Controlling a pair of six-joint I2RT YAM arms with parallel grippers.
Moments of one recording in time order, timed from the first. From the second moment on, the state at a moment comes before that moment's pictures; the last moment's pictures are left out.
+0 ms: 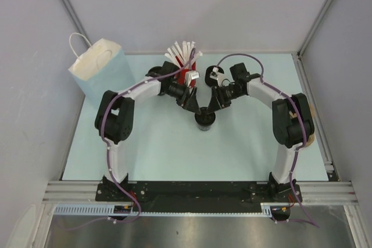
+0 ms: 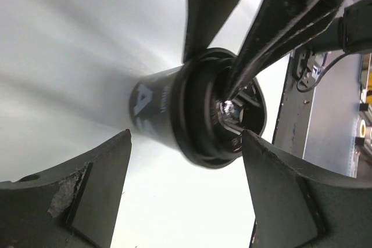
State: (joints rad) left arm -0.45 2.03 1.51 -0.56 0.97 0.16; right arm 0.33 1.91 1.38 -0.59 -0.91 -0.08
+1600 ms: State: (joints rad) left arm -0.36 1.99 1.39 -0.45 1.02 0.07; right arm 0.36 2.07 1.60 -0.87 -1.00 -0.35
